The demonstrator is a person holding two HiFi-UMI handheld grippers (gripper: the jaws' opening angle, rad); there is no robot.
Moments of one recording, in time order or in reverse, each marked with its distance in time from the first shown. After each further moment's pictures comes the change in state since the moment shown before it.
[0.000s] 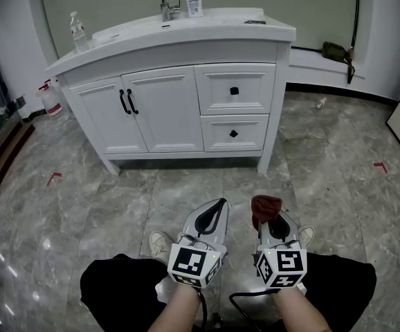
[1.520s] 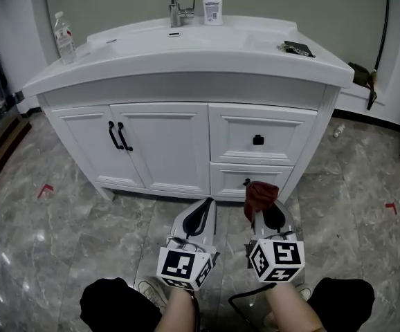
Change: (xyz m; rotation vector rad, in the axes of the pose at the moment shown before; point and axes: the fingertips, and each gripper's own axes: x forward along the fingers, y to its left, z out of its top) left arm 0.158 0.188 -0.001 -0.036 -0.053 0.153; right arm 0.265 -0.013 0.062 0.032 -0.067 0.078
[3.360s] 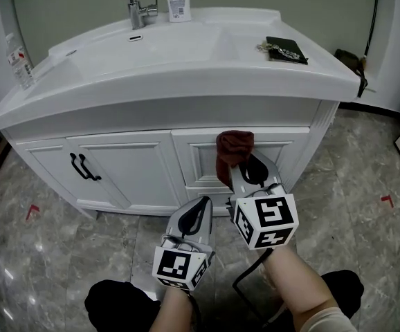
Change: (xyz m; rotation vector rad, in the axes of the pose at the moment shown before) left arm 0.116 0.012 -0.027 0.008 0.054 -0.095; right arm 0.155 -0.030 0.084 -0.125 -0.064 0.098
